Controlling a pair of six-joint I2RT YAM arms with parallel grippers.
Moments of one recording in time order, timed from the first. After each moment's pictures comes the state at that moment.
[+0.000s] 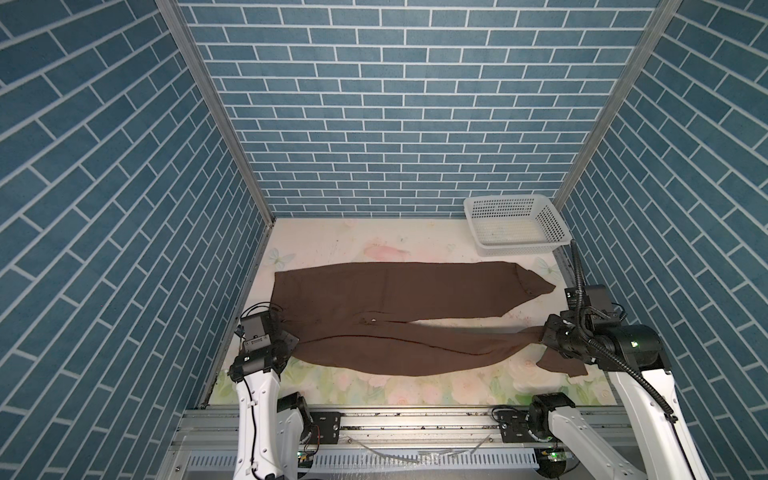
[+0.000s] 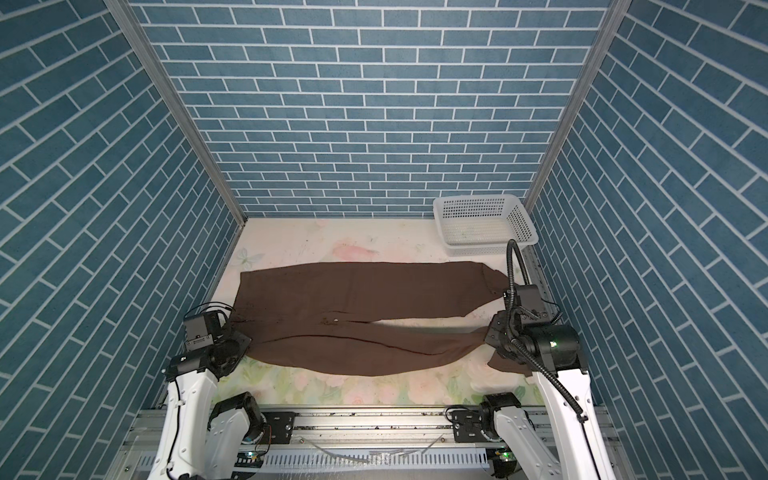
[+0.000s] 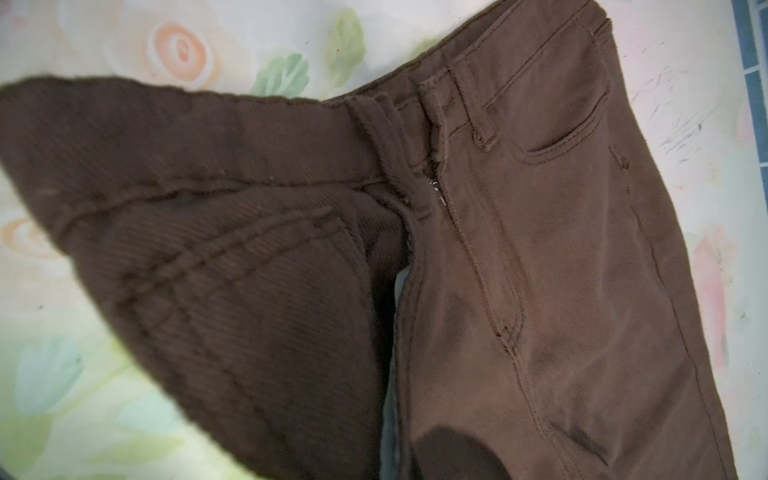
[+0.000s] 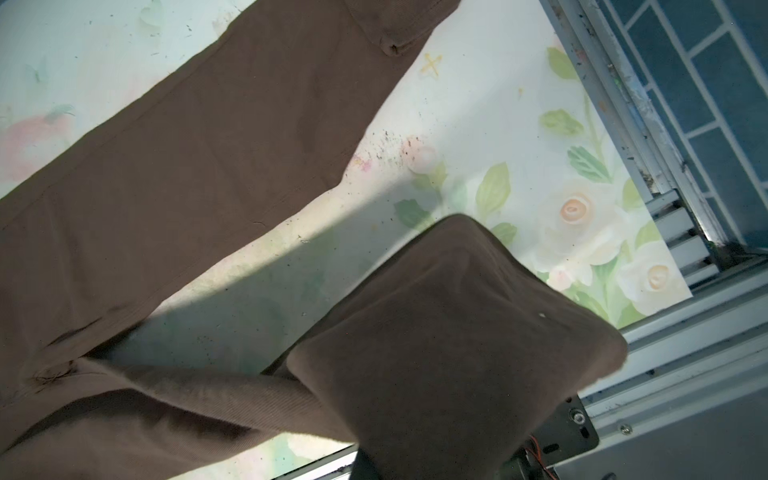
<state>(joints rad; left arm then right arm) 0.35 0.67 0.47 -0.82 0.05 -0.73 0.17 0.79 1.08 -1.41 0.11 0.58</state>
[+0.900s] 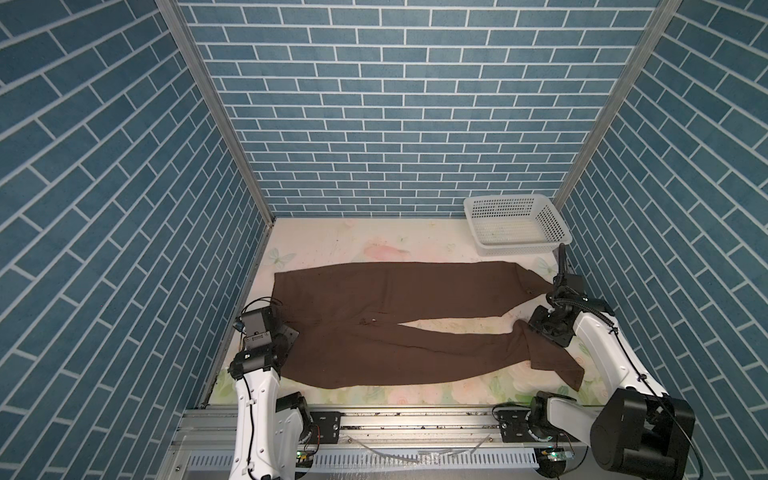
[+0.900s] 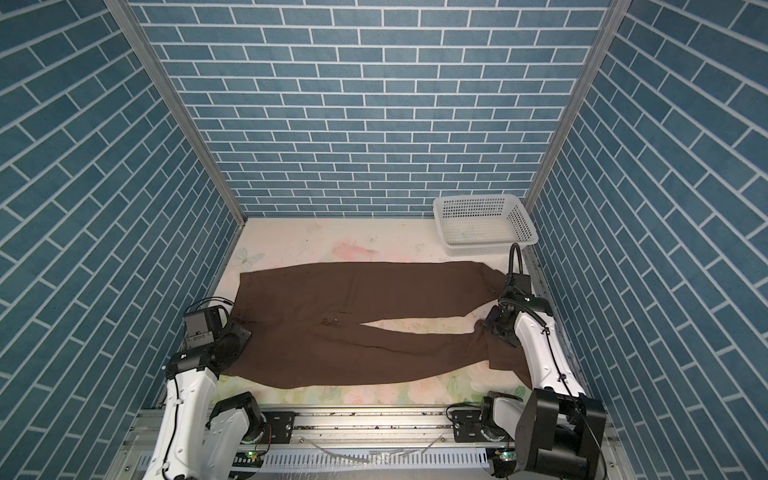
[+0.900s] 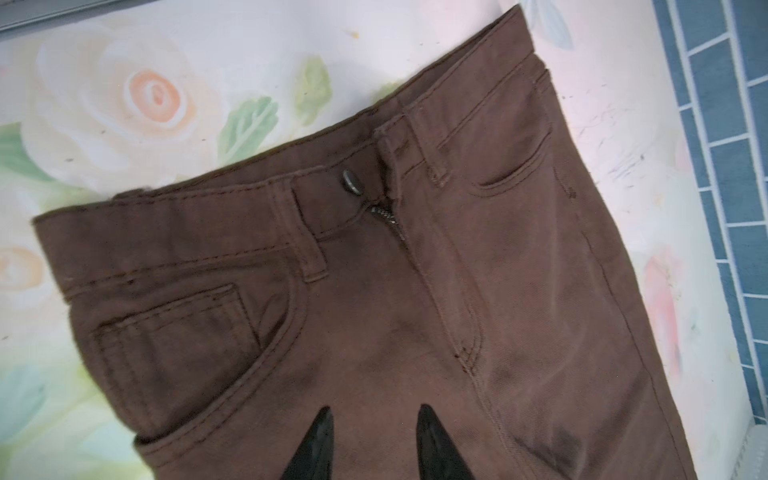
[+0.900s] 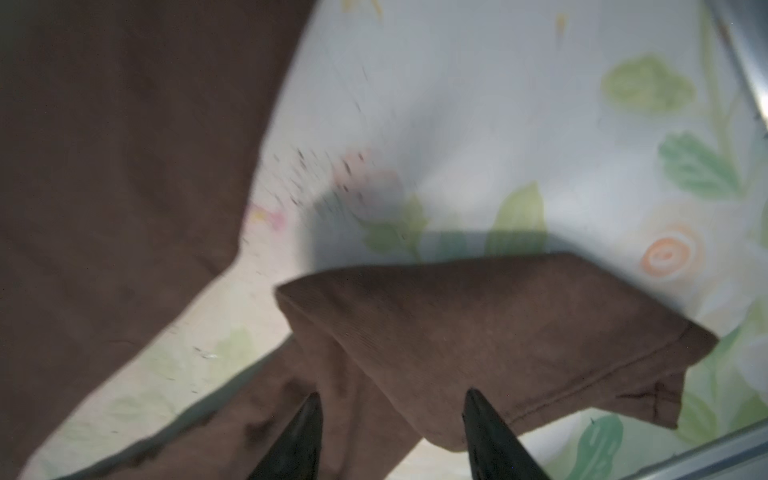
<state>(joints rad) 0.28 0.73 0.51 -0.71 0.04 -0.78 -0.08 1.14 0.75 -0.97 -0.02 0.46</state>
